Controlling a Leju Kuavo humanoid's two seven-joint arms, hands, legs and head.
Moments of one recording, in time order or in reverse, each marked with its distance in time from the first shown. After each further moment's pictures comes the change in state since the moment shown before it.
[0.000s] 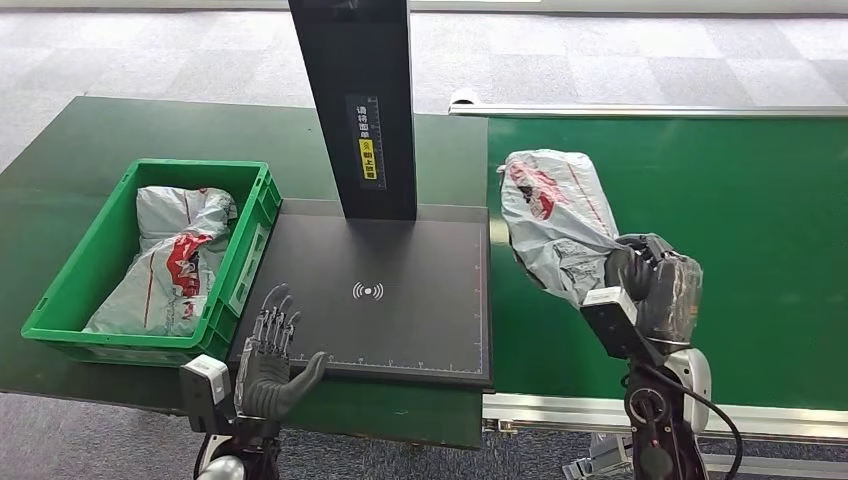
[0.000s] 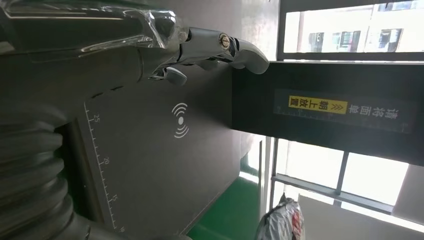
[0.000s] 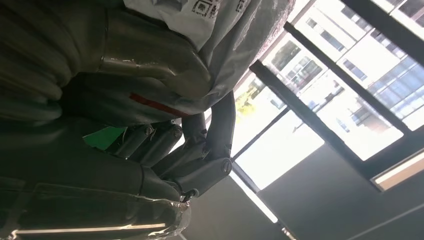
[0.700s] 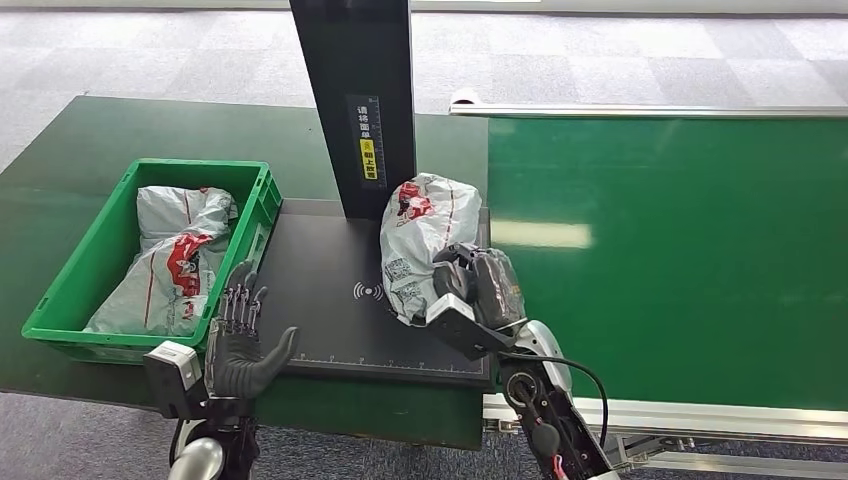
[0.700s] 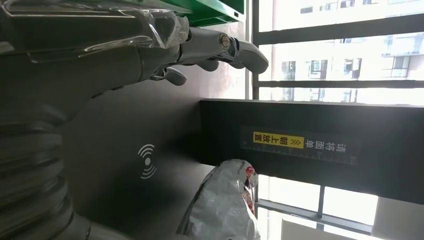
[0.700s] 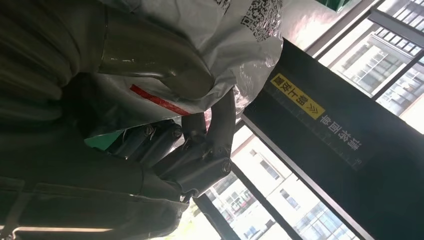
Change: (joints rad) left arm -0.037 0.007 0.070 -0.067 -0.037 0.020 -0.002; right arm -0.144 0.114 0.395 0.316 -0.080 0.118 0.001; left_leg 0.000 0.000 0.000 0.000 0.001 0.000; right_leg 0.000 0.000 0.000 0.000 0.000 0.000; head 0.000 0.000
